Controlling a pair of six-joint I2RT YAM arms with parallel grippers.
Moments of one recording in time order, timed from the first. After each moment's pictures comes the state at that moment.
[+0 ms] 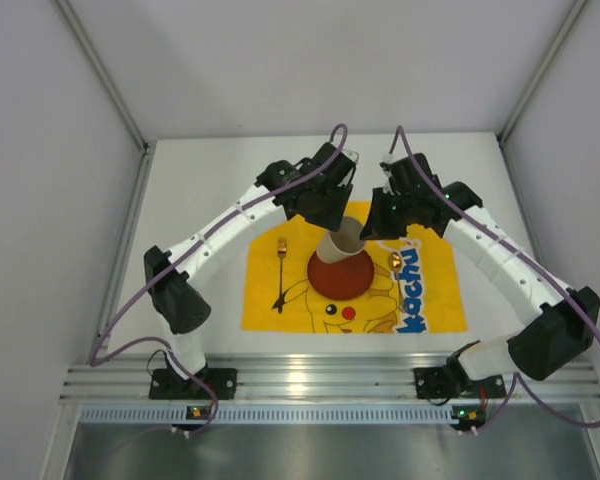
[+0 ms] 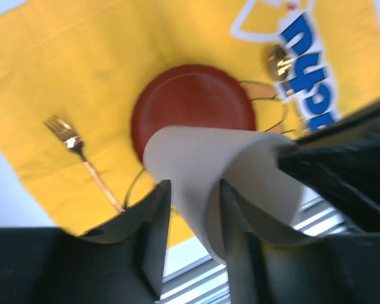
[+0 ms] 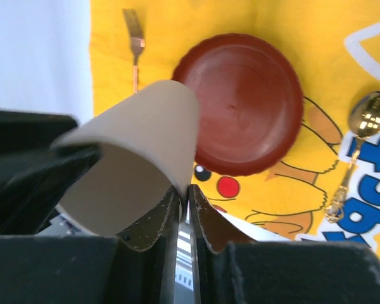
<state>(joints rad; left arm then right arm) -0.86 1.84 1.97 -1.09 -0.13 -0.39 0.52 1.38 1.35 -0.86 -0.21 0.58</state>
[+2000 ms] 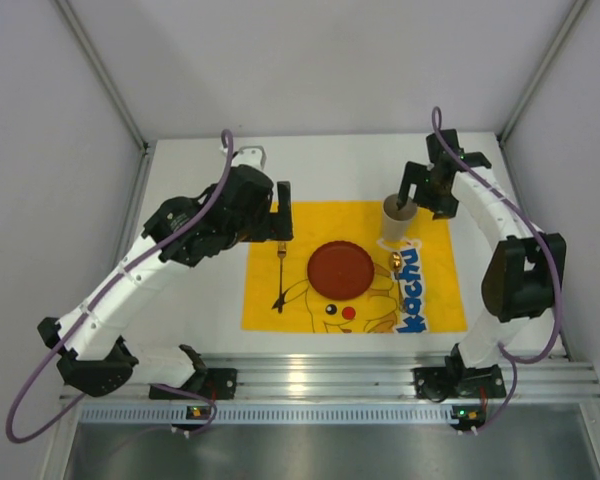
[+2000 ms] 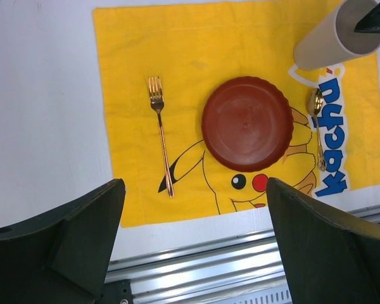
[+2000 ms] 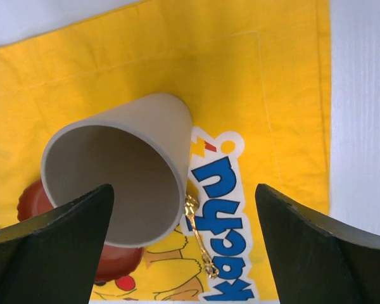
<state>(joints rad) -0.86 1.30 1.69 -1.16 -0.41 -0.64 0.15 1.72 1.49 -0.86 0.04 0.41</state>
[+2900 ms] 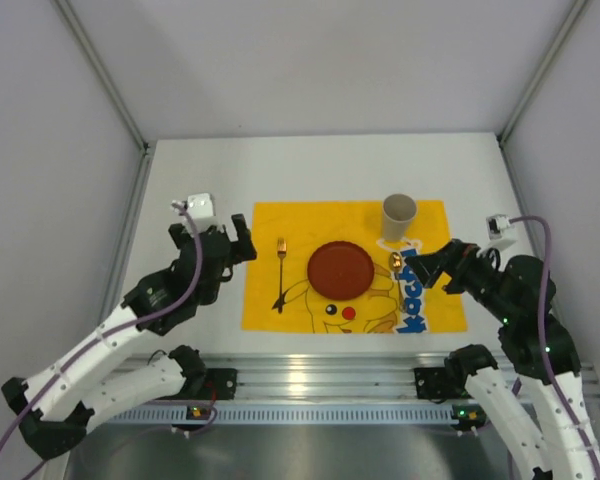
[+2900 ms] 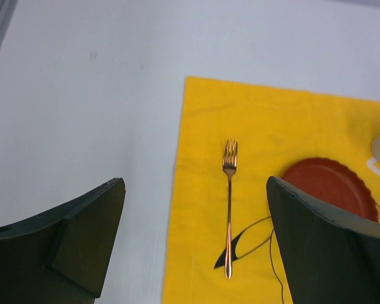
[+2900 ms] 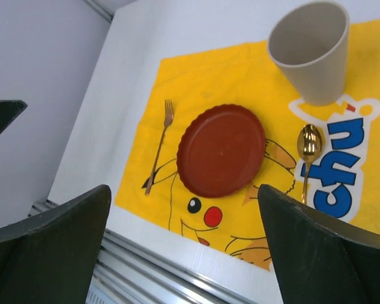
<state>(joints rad) -0.84 0.92 1.04 -0.67 -0.76 -0.54 0.25 0.45 0.78 -0.64 -0.27 0.56</state>
